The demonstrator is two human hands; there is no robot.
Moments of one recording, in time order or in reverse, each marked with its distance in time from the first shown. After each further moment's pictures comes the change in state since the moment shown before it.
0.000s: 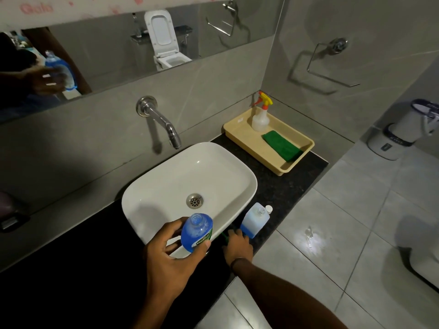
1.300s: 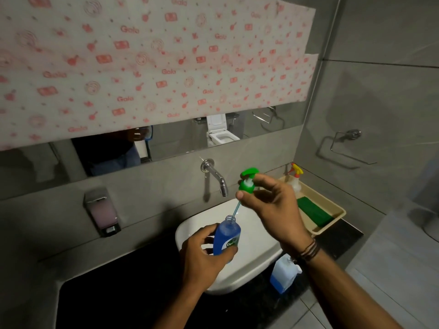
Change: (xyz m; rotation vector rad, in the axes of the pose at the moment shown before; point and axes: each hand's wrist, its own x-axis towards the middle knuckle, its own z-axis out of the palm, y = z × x) left_hand -0.005 0.084 -0.050 0.031 0.097 -0.013; right_hand -0.200 -0.124 -0.282 1.027 0.243 -0.965
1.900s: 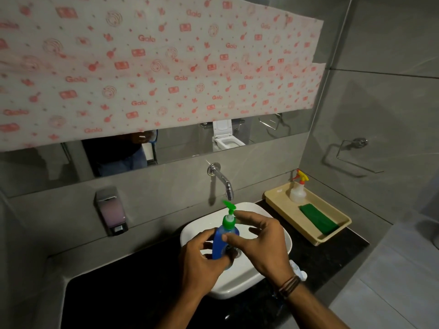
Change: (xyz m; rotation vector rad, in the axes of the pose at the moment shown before) left_hand -0.006 -0.005 -0.015 0.034 0.028 -0.024; right_hand -0.044 0.039 0.036 -0.286 0.079 0.136
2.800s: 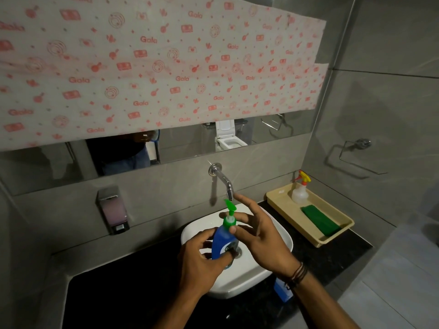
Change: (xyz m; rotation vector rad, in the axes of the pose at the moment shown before) left_hand -0.004 0.013 0.000 0.002 0.005 -0.028; right_hand 0.013 0.000 -0.015 0.182 -0.343 -0.051
